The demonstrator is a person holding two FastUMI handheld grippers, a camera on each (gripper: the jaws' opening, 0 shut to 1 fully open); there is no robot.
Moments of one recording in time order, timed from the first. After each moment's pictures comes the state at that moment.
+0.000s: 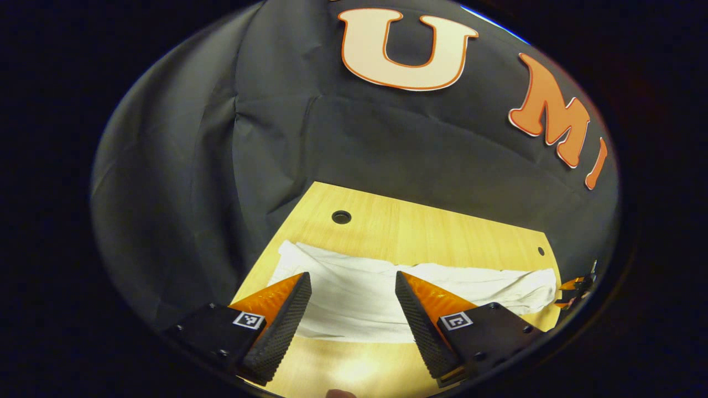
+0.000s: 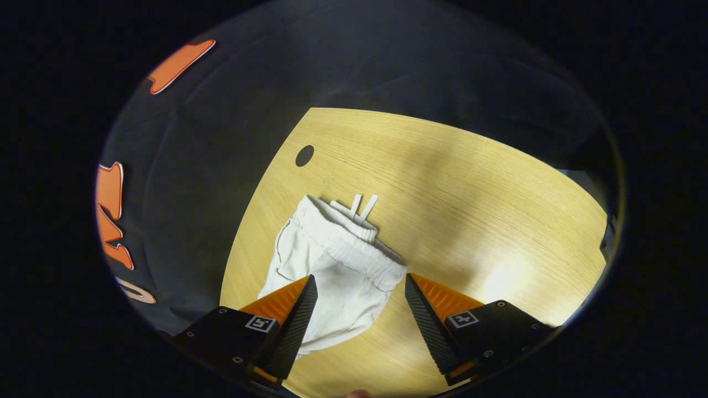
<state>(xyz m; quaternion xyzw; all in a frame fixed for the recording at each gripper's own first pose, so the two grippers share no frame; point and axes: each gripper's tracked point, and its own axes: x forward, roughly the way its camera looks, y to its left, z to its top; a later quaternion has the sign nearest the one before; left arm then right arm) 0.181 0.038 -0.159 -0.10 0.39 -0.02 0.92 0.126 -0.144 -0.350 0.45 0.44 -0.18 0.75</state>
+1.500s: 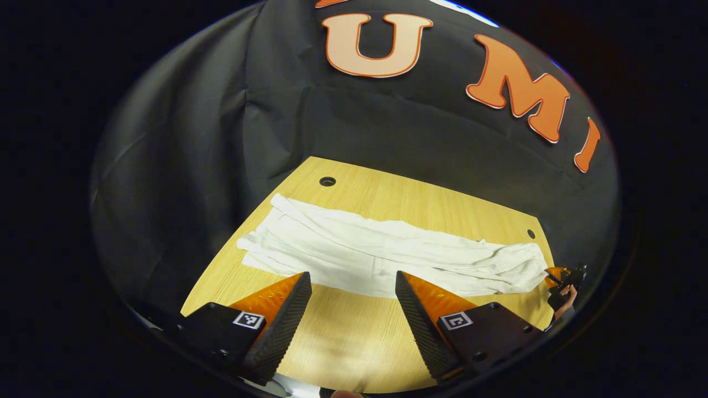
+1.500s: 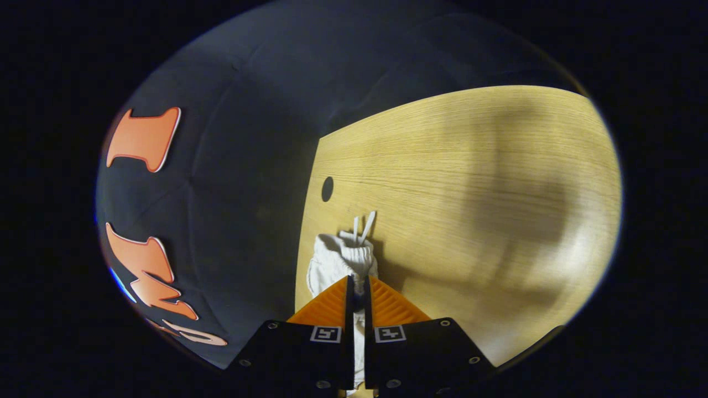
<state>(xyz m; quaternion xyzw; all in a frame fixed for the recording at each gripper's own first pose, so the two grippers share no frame) 0.063 -0.038 -0.152 -0.09 0.41 0.00 0.91 0.155 -0.143 -0.344 0.63 0.26 -0.13 0.72</state>
